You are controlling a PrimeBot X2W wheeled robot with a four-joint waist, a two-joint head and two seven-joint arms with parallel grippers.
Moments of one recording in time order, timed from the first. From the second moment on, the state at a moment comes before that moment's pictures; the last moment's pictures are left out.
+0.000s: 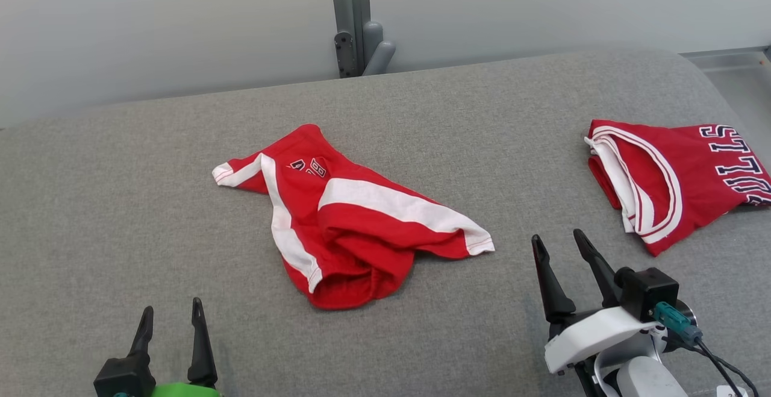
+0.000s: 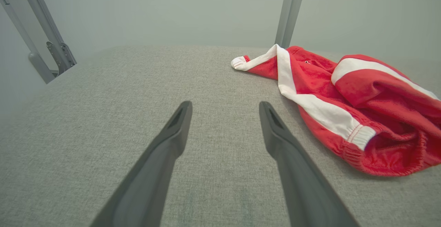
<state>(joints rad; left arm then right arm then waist) 0.05 0.07 0.00 0.27 -0.20 0.02 -0.26 -0.10 -0.05 0.12 0.30 0.22 0.13 -0.26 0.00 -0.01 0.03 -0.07</state>
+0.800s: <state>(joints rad) -0.05 0.05 -0.23 0.34 -0.20 -0.08 -0.26 -0.13 -0.05 0.14 0.30 0.21 0.13 -0.26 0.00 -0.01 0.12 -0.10</state>
